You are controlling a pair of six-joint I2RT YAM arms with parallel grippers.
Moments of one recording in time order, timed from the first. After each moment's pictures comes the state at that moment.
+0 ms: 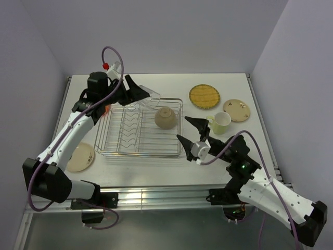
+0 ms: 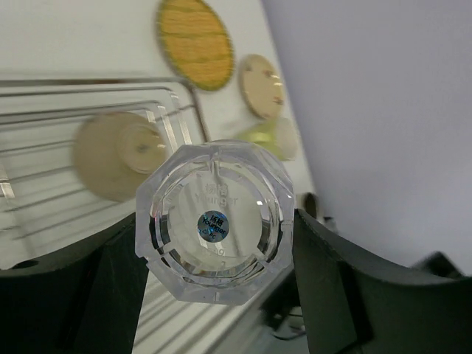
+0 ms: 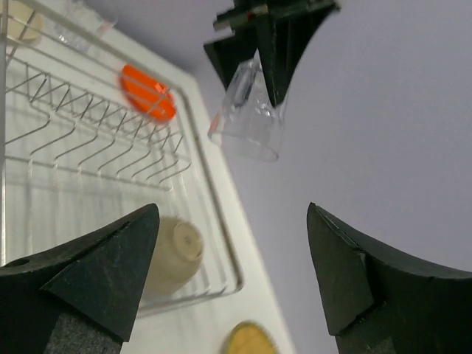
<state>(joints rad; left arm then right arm) -0.31 1.34 1.24 -0.24 0.54 -0.72 0.76 0.59 0.45 0.31 -0.36 -0.90</state>
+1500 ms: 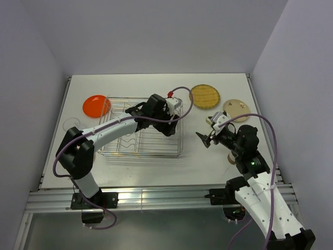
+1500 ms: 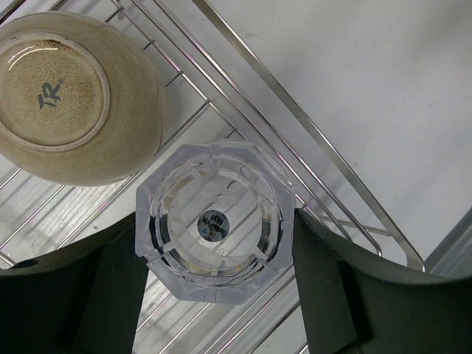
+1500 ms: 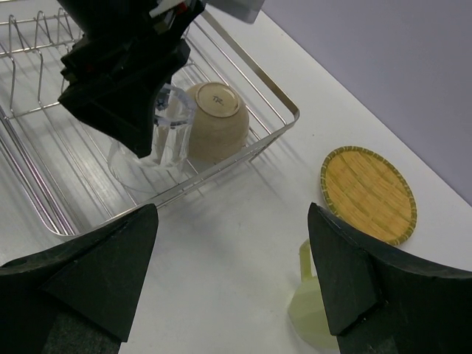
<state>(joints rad) -0.77 1.70 1.31 -0.40 0.18 -0.08 0.27 0.55 0.54 -0.15 -0.47 -0.37</state>
